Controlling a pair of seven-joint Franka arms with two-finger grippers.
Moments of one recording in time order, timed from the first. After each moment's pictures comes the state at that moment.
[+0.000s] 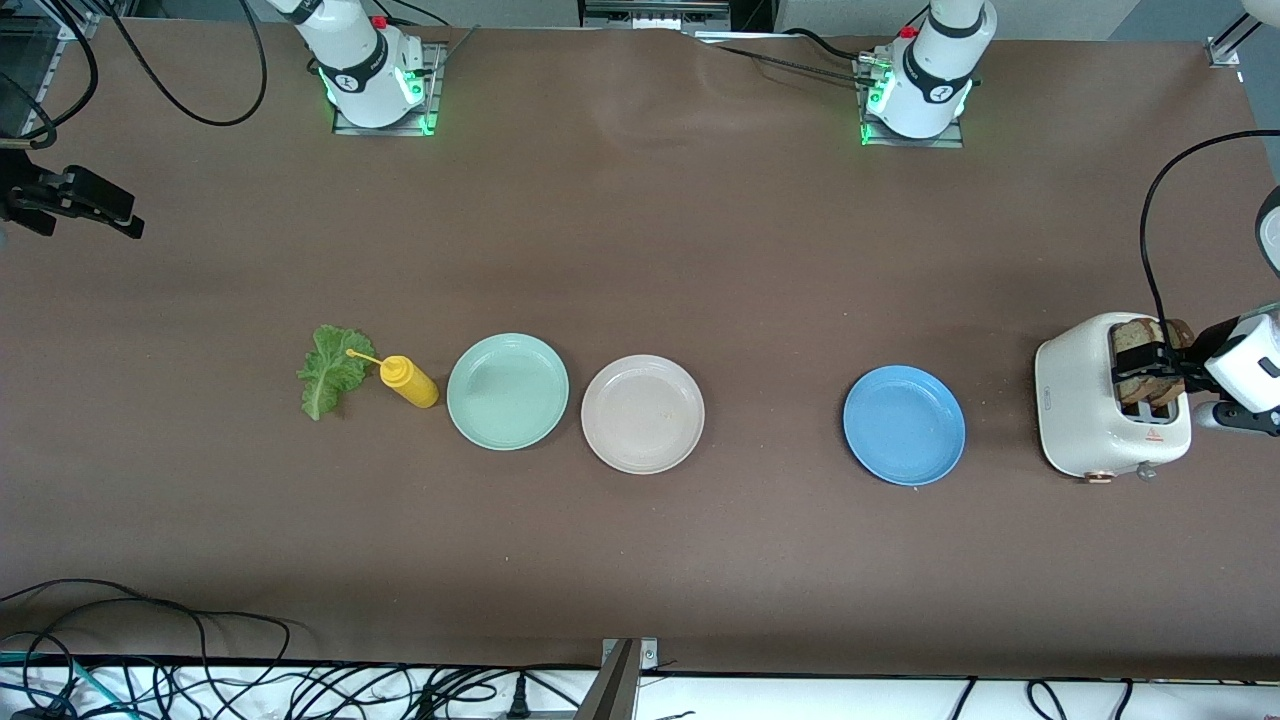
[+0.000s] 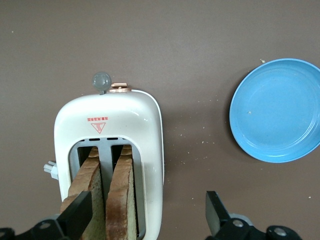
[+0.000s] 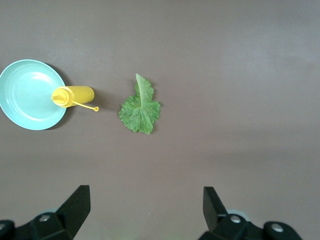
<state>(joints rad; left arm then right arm) 0.18 0.35 0.06 -1.63 0.00 1.91 0.35 0.00 -0.02 -0.07 -1.63 -0.02 1.57 -0.05</state>
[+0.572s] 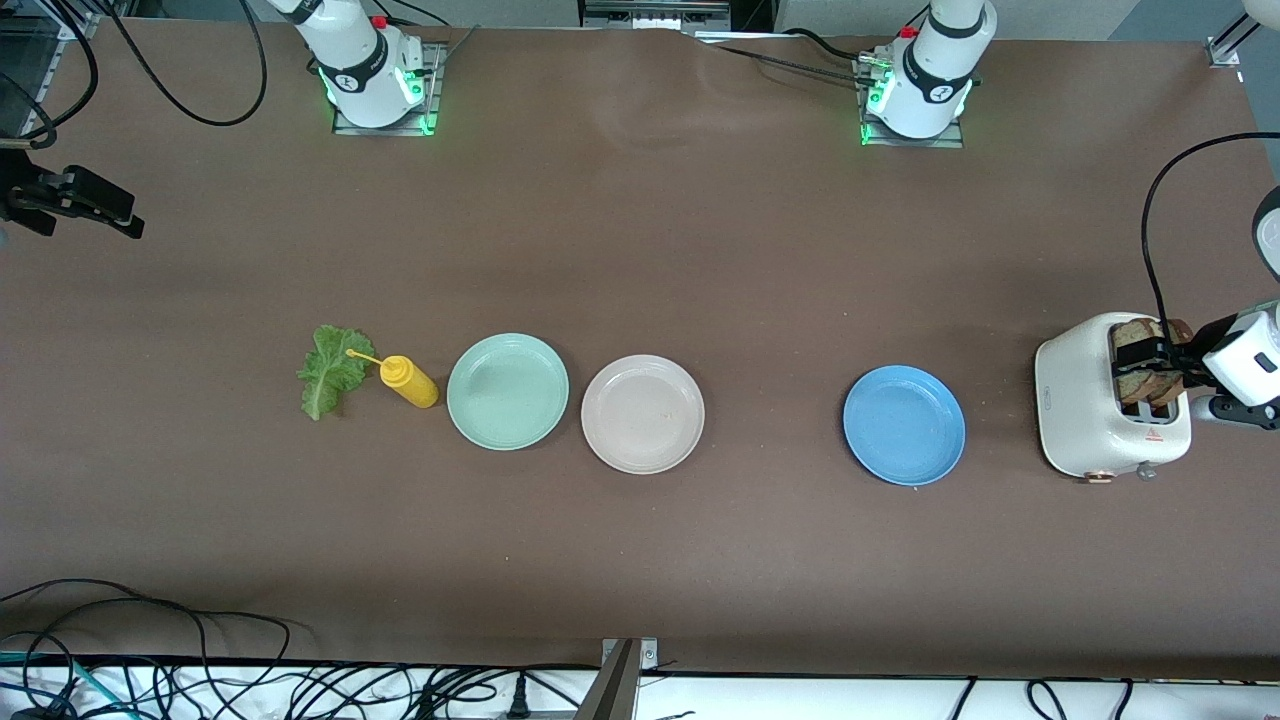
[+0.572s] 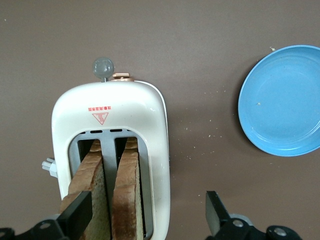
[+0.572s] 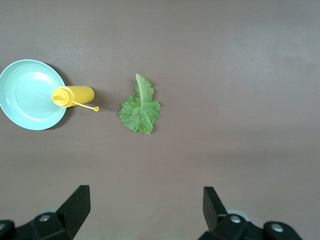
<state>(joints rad) 0.20 0.34 0.06 -1.70 0.00 1.96 0.38 0.00 -0.02 -0.07 -1.63 -0.02 1.57 -0.05</state>
